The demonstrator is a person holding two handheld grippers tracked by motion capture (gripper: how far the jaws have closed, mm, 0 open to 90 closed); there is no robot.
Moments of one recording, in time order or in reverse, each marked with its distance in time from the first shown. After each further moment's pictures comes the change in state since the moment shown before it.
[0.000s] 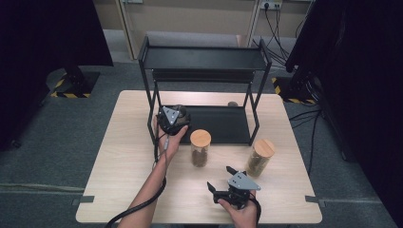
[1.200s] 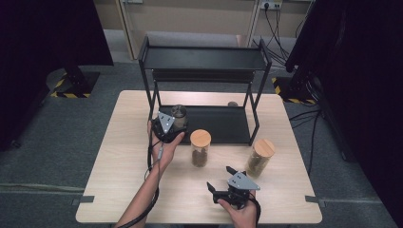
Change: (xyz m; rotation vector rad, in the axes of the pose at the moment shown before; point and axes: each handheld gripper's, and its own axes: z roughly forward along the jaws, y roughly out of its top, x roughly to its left) left arm -0.002 0.007 -0.051 -0.049 -0.026 0.019; right arm 0.001 0.000 0.000 0.006 -0.004 0.000
